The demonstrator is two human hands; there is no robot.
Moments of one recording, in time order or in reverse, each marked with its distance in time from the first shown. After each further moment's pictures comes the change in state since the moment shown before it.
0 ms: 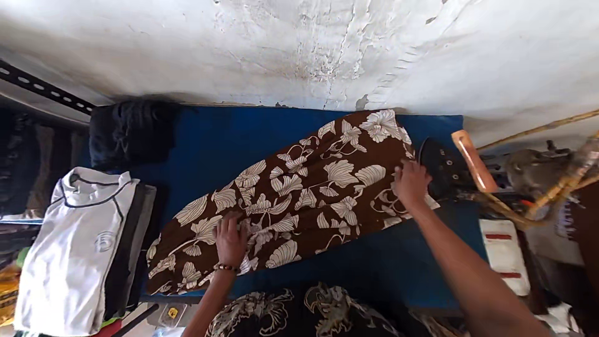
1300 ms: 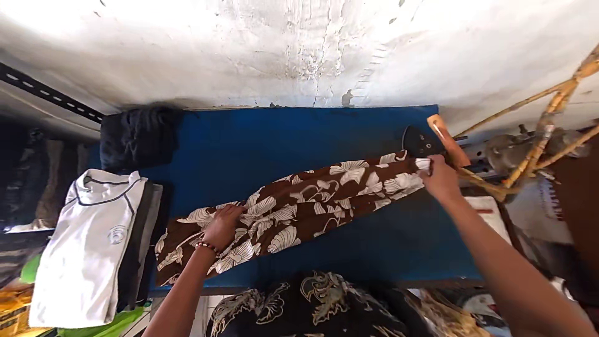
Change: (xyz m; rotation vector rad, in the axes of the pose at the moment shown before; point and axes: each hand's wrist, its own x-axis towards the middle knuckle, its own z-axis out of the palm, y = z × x) left_hand 0.031 -0.024 -0.048 0.097 -0.533 0.283; right_hand -0.055 0.053 -0.079 0.137 -0.014 0.150
